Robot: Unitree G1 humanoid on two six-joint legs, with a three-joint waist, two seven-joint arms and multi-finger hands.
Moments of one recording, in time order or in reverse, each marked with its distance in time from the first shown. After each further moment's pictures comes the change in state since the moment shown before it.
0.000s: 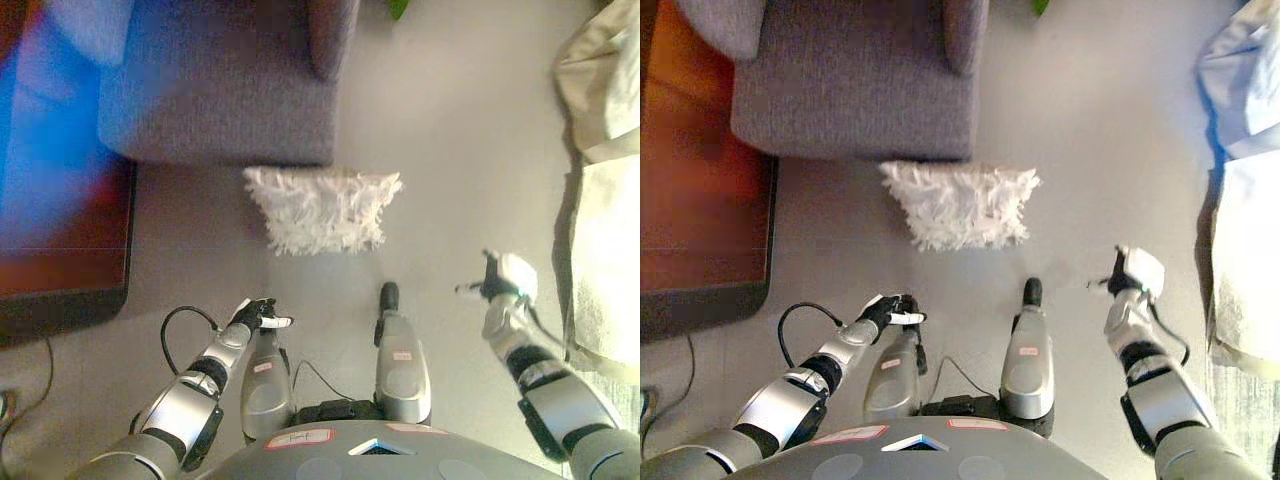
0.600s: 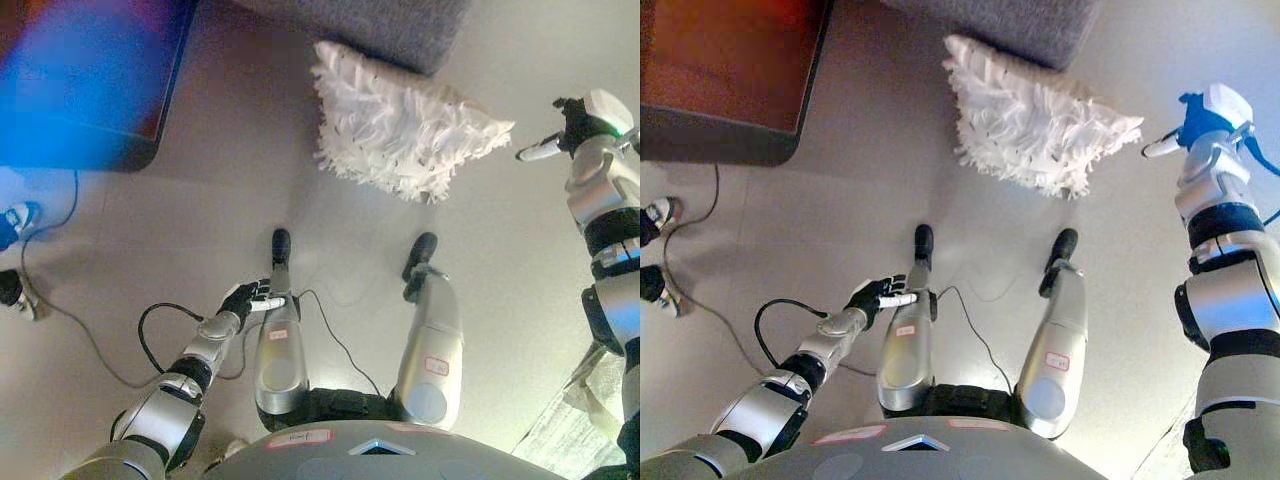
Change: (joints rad) left arm 0.038 0.096 0.019 -0.158 -0.193 -0.054 -0.045; right arm -0.585 -0.191 0.162 0.043 0.074 0.158 0.355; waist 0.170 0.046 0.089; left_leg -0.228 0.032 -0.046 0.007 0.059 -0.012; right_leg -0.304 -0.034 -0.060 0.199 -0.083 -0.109
